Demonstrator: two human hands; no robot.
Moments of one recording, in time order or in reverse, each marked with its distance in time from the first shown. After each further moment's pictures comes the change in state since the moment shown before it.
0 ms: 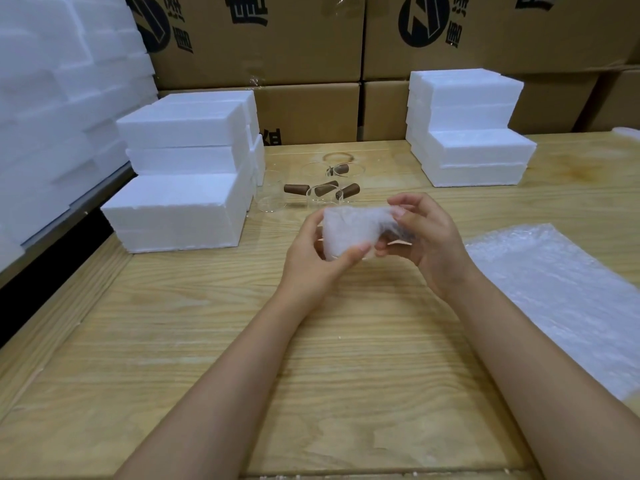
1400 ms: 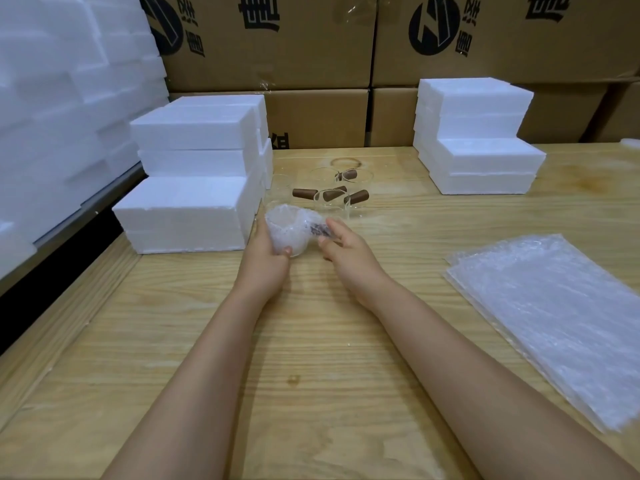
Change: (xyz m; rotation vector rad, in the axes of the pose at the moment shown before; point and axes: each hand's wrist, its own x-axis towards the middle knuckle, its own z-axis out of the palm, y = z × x) left_hand 0.022 -0.019 -0.062 0.345 0.151 -0.138; right_hand 0.030 0.056 0.083 -0.385 -0.080 0.066
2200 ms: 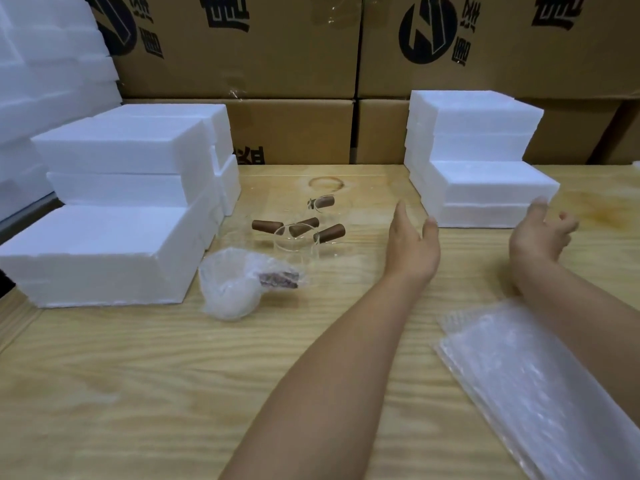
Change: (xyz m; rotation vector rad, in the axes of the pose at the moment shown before) left_hand 0.071 0.113 0.218 -0.304 -0.315 -0.080; right_hand 0.114 0.052 -0.263 -0.090 1.087 0.284
